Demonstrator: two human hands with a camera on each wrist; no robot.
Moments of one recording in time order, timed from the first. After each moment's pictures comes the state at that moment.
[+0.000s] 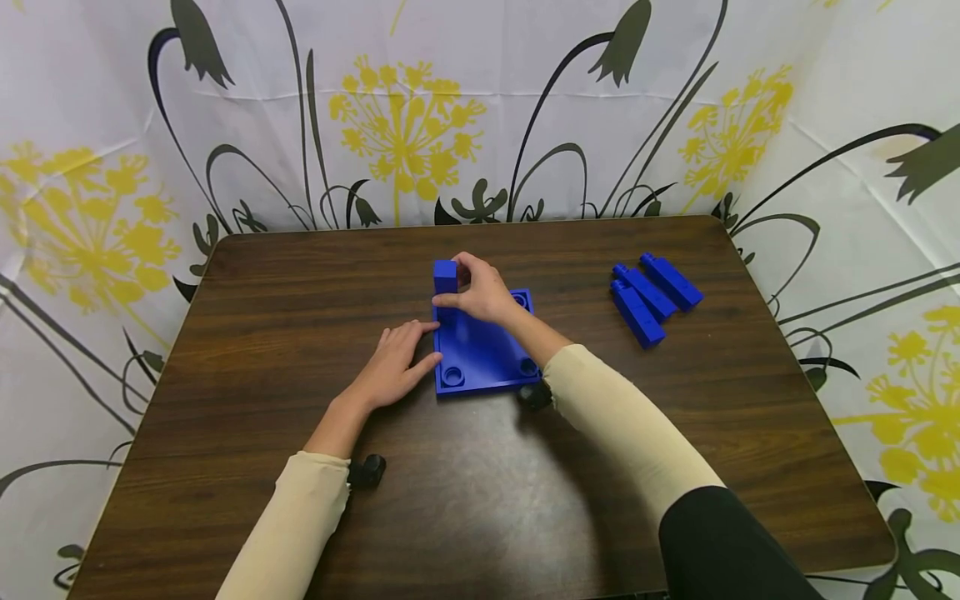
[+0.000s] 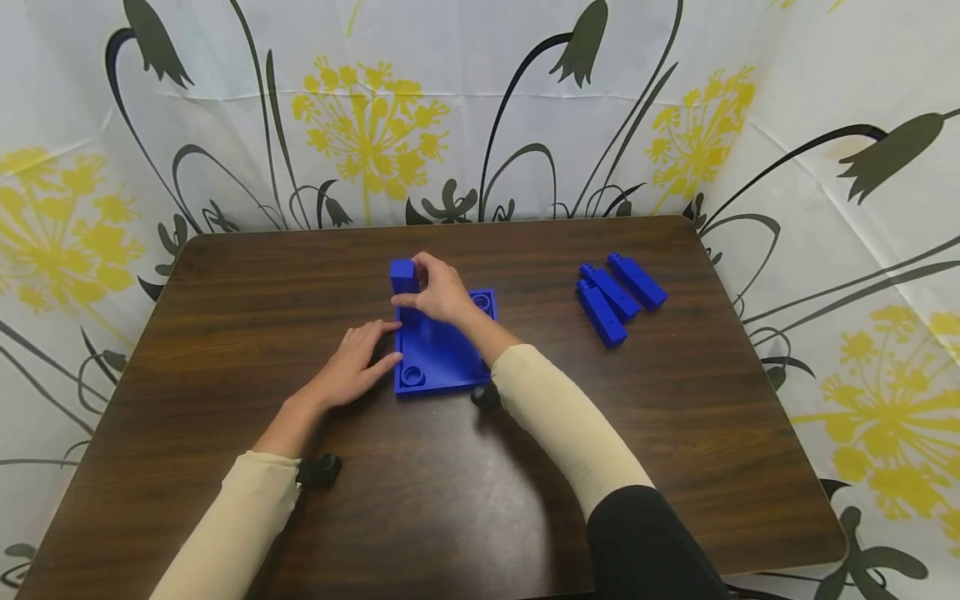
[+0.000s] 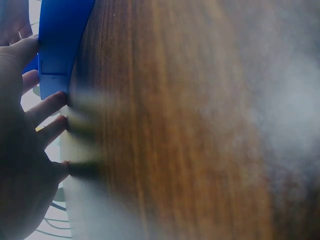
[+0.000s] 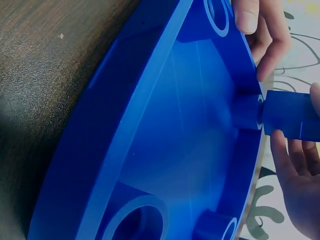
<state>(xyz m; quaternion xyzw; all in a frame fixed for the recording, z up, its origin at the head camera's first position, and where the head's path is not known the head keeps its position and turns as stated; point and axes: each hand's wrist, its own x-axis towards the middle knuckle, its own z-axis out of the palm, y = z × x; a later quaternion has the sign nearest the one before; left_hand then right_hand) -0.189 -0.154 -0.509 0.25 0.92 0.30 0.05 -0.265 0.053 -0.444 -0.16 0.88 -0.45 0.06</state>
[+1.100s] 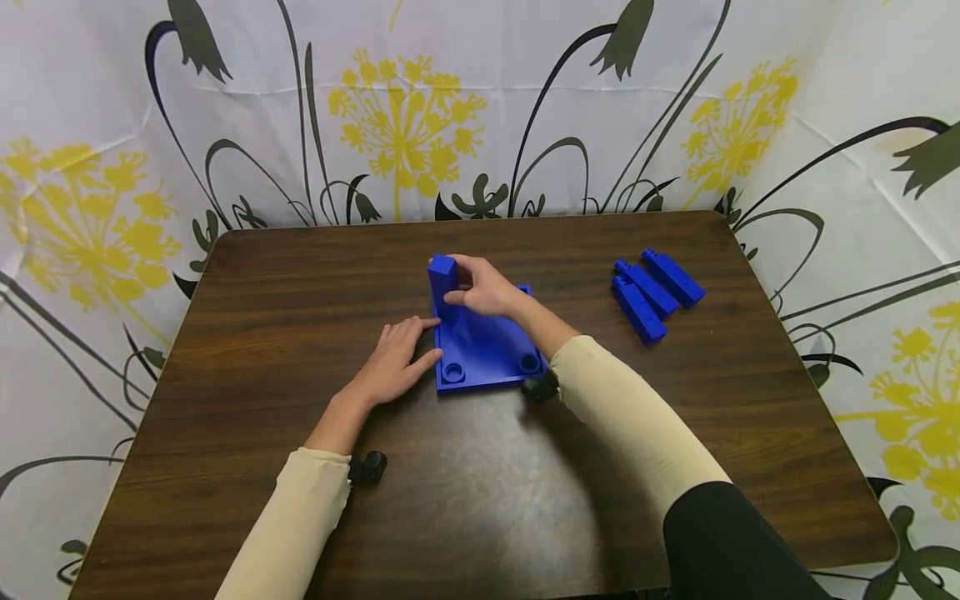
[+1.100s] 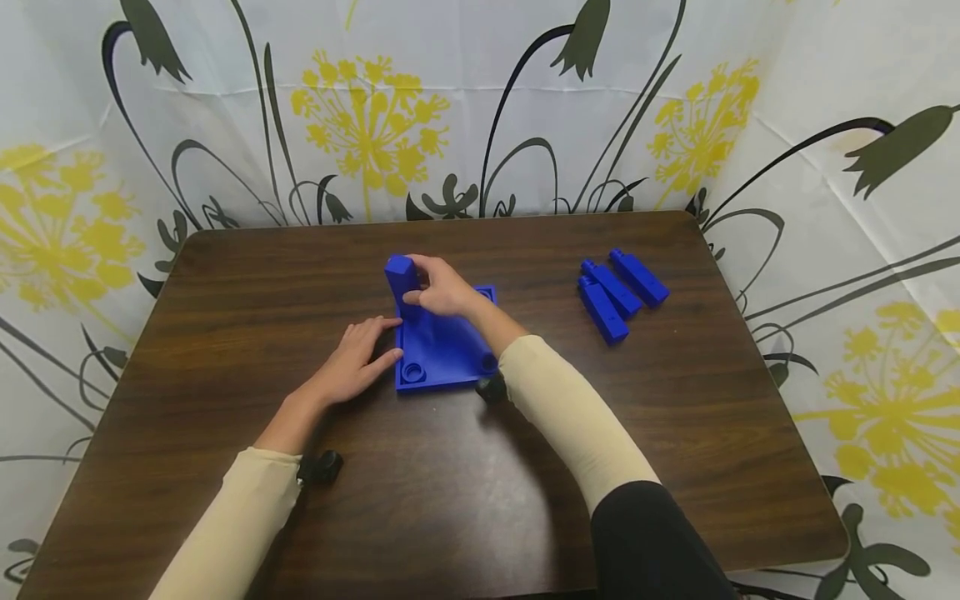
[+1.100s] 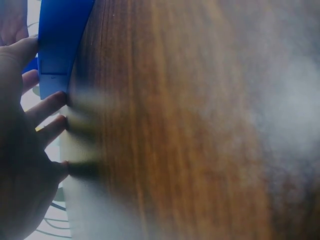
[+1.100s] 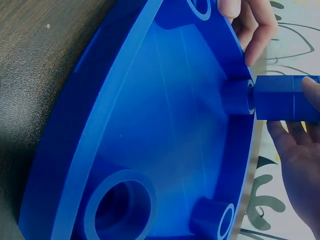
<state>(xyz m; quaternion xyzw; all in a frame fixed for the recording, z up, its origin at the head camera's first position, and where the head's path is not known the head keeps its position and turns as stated) -0.188 -0.153 -0.506 0.25 0.92 0.31 0.06 -0.271 0.062 -0.441 -0.25 0.80 -0.52 0.17</state>
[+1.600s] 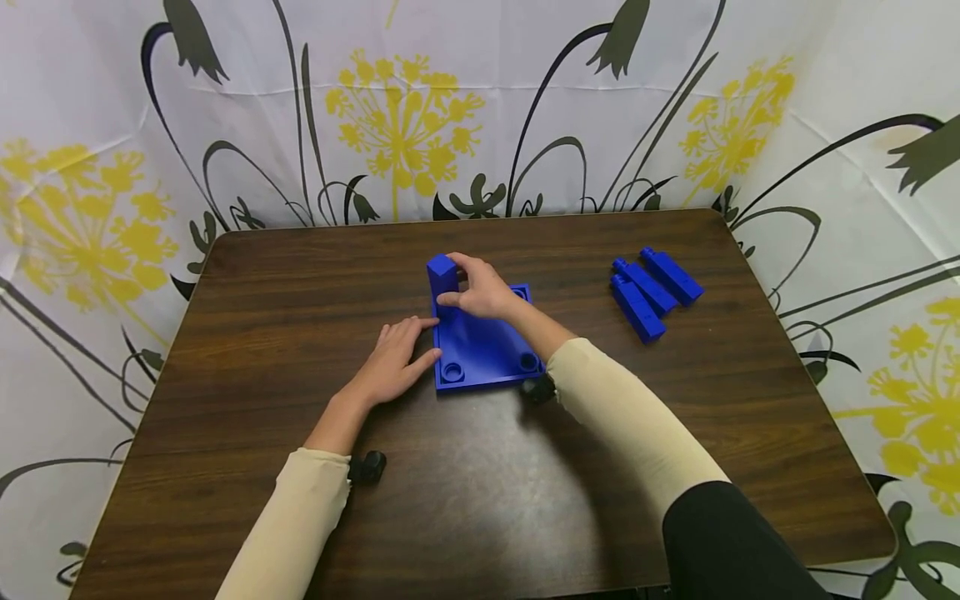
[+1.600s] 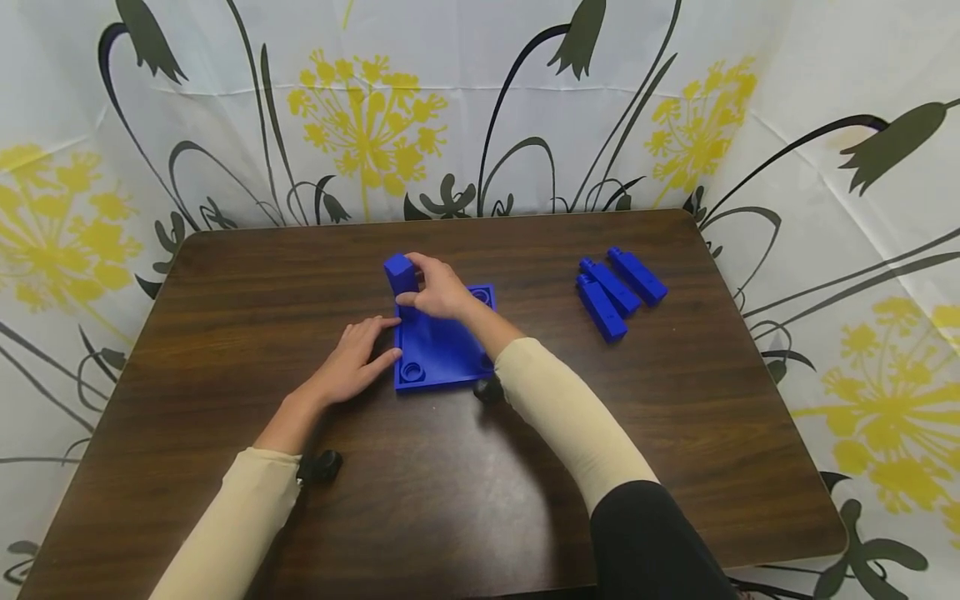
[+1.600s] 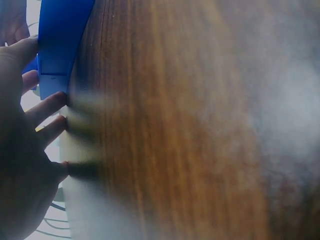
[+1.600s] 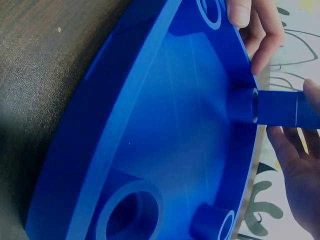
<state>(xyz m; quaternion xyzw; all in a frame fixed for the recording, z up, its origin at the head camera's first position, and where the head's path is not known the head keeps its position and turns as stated) -0.189 -0.153 -0.507 0.24 0.92 0.31 0.06 -0.266 0.058 -0.439 -0.22 0.86 -0.44 0.12</state>
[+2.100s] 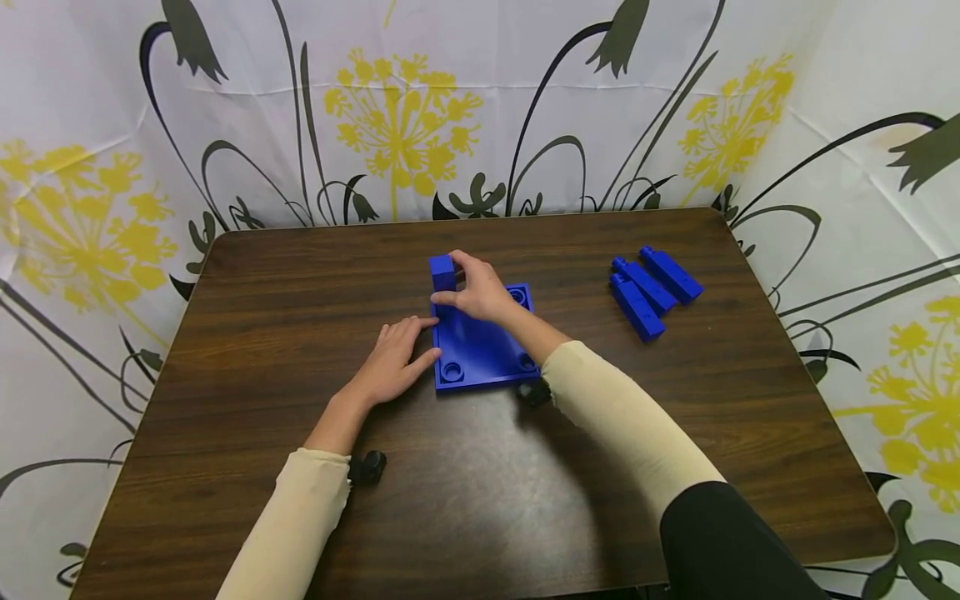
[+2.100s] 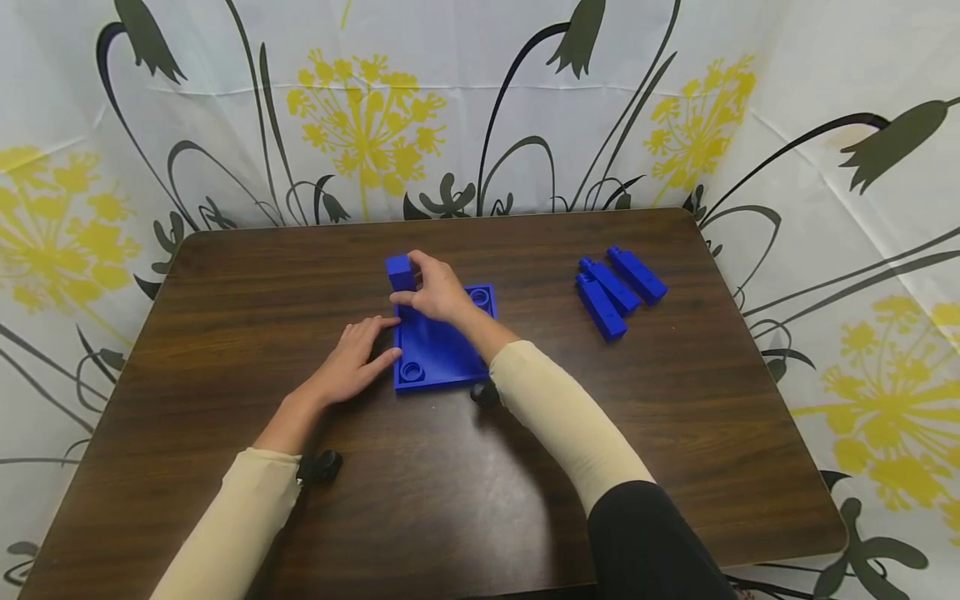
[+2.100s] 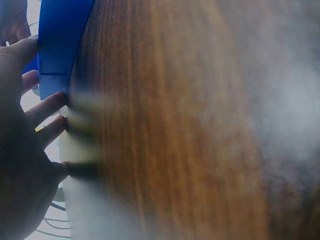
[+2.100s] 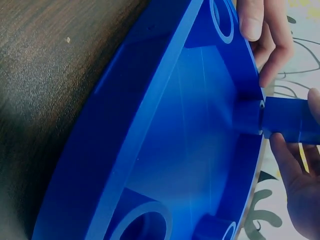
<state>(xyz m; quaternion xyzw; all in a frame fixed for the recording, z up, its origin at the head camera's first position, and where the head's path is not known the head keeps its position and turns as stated) -0.189 -0.152 -0.506 0.24 0.92 0.31 0.06 -0.263 0.052 -0.445 -0.18 0.88 -0.43 0.07</state>
